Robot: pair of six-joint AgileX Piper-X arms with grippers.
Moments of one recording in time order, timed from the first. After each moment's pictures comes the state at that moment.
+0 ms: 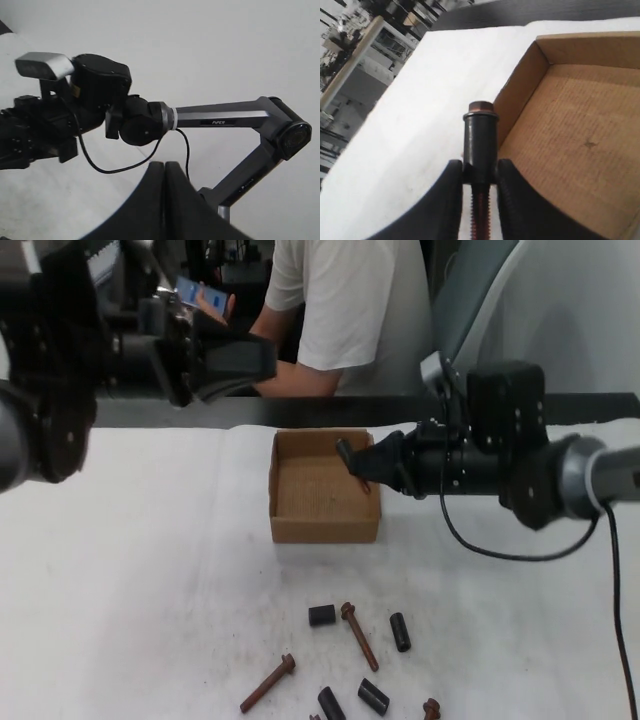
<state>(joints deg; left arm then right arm) -9.6 89.8 -53.0 -33.4 82.4 -48.4 16.7 107.5 -58.8 -12.1 -42.6 20.9</state>
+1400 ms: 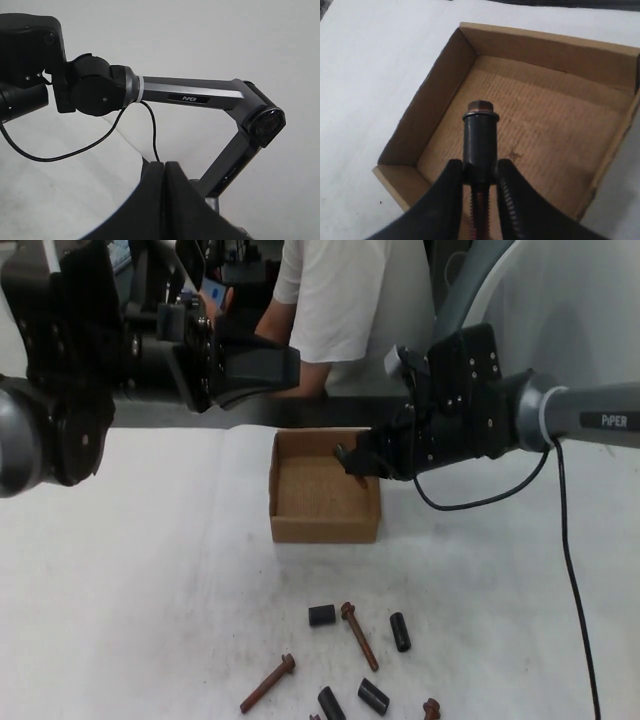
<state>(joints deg) -12.8 89.0 -53.0 -33.2 82.8 -48.5 17.5 116.1 -75.6 10.0 -32.9 11.0</state>
